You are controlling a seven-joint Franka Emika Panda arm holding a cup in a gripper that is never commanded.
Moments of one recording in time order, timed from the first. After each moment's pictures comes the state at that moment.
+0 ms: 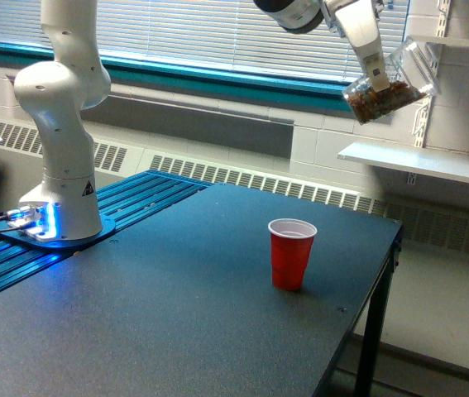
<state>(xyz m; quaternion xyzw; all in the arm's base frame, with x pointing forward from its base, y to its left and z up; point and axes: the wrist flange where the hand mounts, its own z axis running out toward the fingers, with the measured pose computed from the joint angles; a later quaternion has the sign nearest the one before) 0.624 -0.031 0.509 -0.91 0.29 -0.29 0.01</state>
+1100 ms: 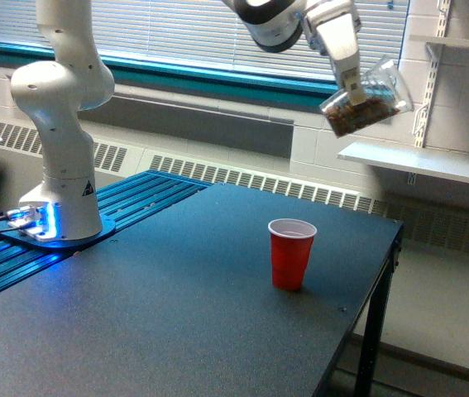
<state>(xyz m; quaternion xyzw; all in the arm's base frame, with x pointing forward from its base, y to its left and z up) 0.586 -0.017 0.478 -0.92 0.25 -0.29 -0.03</state>
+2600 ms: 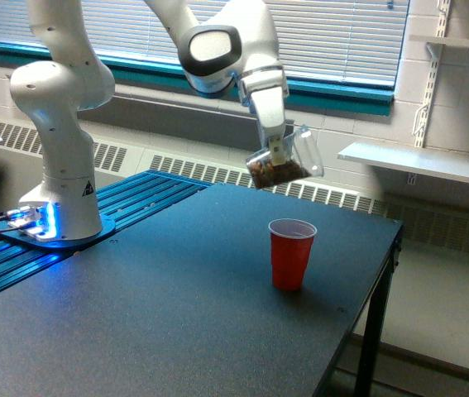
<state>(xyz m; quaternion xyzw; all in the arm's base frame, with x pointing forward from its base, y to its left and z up) 0.472 -0.008 0.357 -0.96 0.16 -0.22 -0.07</state>
